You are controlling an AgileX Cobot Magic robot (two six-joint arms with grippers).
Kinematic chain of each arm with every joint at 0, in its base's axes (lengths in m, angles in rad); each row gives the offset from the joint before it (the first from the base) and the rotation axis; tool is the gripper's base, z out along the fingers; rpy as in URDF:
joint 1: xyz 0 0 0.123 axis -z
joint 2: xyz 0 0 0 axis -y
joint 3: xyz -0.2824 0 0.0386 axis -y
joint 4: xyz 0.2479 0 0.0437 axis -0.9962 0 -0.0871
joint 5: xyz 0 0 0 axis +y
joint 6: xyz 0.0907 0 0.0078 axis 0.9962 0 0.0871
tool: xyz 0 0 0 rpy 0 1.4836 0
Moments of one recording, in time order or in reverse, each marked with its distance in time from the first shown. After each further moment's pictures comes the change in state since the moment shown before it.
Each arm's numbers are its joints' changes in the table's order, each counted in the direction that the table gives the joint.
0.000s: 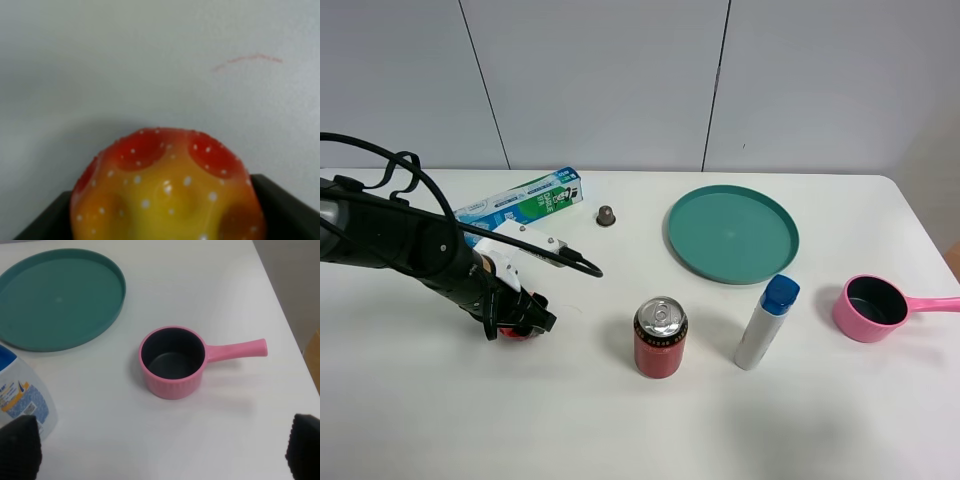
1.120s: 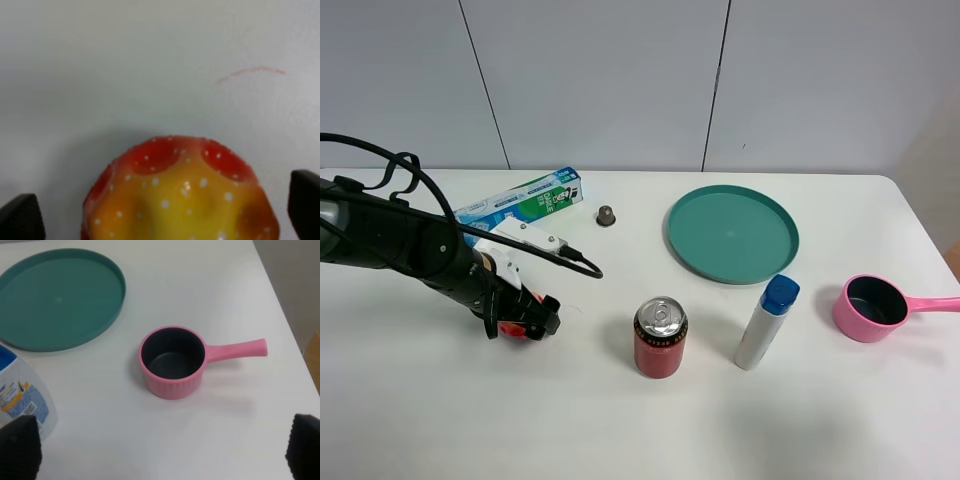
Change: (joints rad) left arm 0.000 0.000 -0.002 0.001 -0.034 0.022; right arm 0.000 0.000 0.000 0.000 0.000 0.000
